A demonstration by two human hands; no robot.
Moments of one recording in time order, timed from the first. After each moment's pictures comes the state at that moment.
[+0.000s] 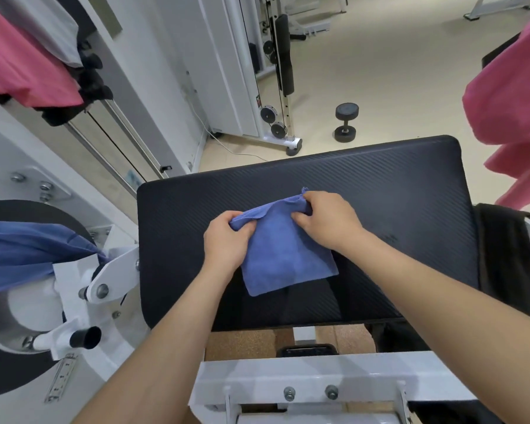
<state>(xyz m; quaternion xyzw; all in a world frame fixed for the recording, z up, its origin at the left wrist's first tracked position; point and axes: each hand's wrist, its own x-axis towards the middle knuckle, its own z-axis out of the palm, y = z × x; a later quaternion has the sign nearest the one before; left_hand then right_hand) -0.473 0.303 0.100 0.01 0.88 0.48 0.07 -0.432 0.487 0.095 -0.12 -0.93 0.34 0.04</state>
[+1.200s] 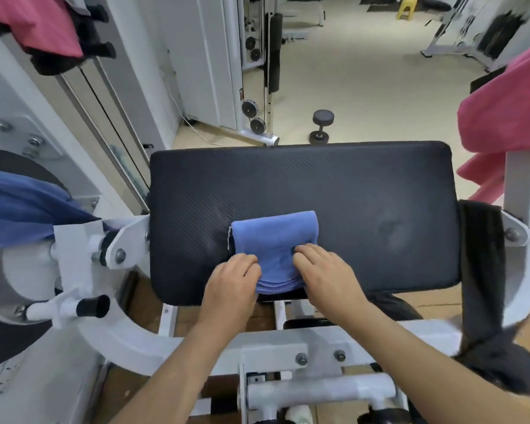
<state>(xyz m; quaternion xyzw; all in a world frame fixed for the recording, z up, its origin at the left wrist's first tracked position) -0.414 0.195 0.014 0.41 0.89 0.16 -0.13 -0.343 0.388 0.036 0.06 -0.99 0.04 0.14</state>
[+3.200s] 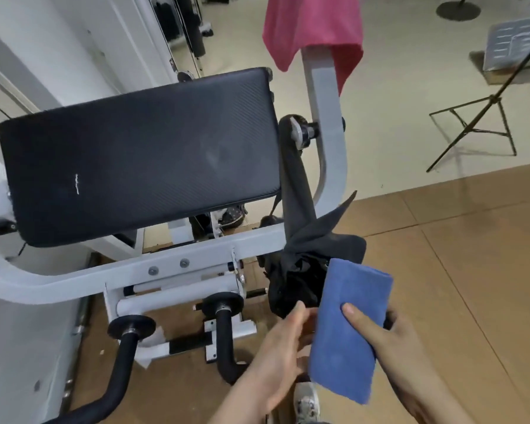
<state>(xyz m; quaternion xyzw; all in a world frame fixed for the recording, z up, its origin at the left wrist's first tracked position) -0.012 0.430 0.036 -0.04 0.58 0.59 0.55 0.071 0.562 0.077 -0.43 -0.56 0.71 0.01</state>
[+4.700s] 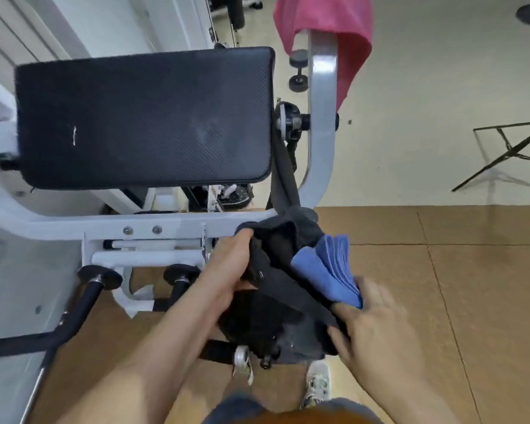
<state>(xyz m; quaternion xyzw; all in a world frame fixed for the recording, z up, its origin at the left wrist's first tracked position) -0.058 0.525 0.096 -0.22 0.75 0.55 0.29 0.103 0.667 0.064 -0.11 -0.98 0.13 -0.06</state>
